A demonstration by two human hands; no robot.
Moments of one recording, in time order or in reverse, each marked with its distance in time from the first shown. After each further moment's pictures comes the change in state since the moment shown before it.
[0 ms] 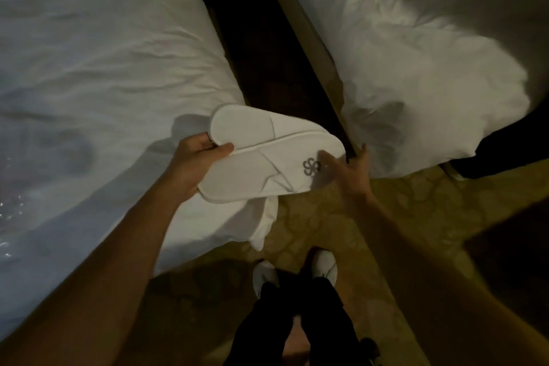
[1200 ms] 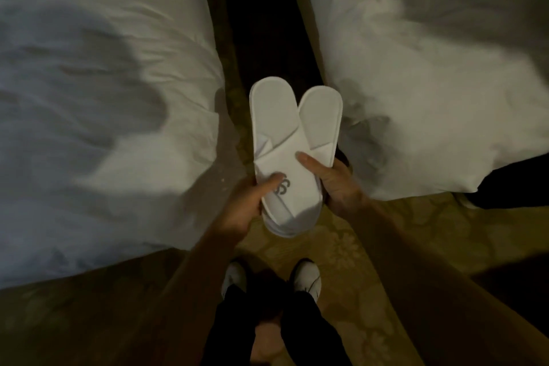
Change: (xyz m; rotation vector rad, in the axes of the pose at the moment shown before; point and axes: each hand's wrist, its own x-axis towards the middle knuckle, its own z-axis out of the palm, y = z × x) left_hand 0.004 -0.060 0.214 -0.315 -0.003 -0.311; right_hand 0.133 0.019 -0.056 0.250 -0.648 0.035
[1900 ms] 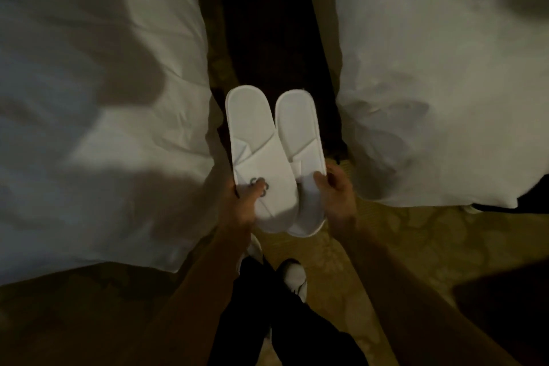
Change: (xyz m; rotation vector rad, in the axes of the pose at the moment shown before) left_hand 0.102 -0.095 -0.004 -0.033 0.429 0.066; right_hand 0.044 0.078 -0.046 -0.355 0.375 0.000
